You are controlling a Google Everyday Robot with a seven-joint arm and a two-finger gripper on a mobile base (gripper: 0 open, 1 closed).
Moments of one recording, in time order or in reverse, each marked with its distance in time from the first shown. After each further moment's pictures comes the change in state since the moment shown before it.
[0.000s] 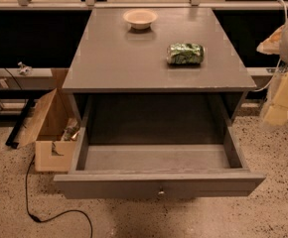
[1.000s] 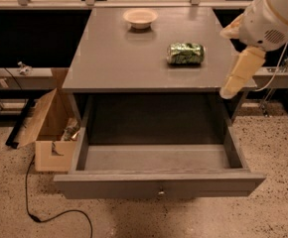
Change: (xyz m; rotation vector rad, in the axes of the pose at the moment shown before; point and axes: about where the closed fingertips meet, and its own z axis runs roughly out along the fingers) arm -0.047 -0.082 0.055 -0.002 -0.189 -0.074
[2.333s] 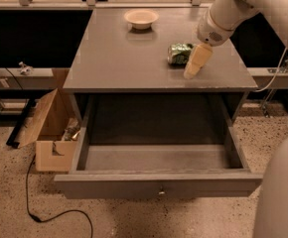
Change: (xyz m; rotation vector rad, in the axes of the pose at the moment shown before) arm -0.025 -0.129 0.127 0.065 -0.023 0.040
